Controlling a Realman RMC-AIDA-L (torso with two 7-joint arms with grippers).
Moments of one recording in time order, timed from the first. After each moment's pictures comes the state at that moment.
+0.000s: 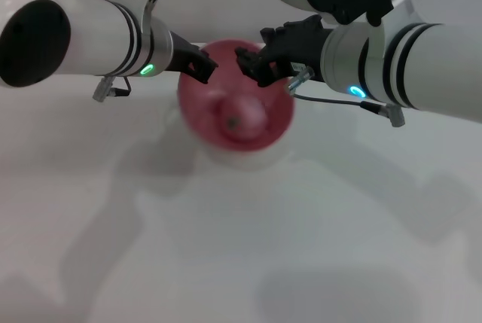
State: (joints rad) left arm -0.62 -2.07 1.75 1.35 -0.29 -0.93 0.14; right arm 0.45 2.08 -1.96 -1.64 0.29 0.82 0.02
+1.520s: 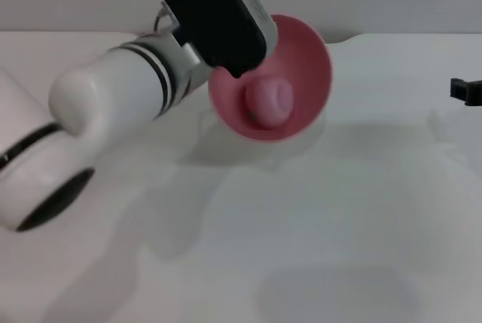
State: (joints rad) left arm -0.41 -2.07 2.06 1.51 0.08 -0.53 0.22; right arm 0.16 2.07 -1.54 -1.51 0.30 0.77 -0.02
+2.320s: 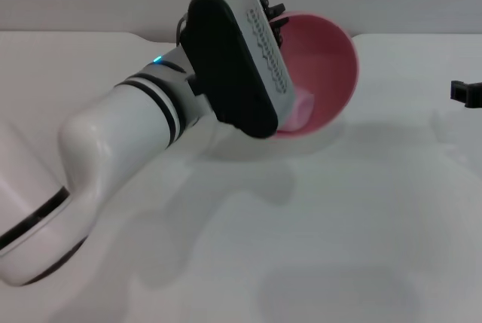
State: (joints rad) left arm -0.31 -2.07 2.14 1.46 0.35 -0.21 0.22; right arm 0.17 2.07 -1.54 -1.49 0.30 0.77 -0.02
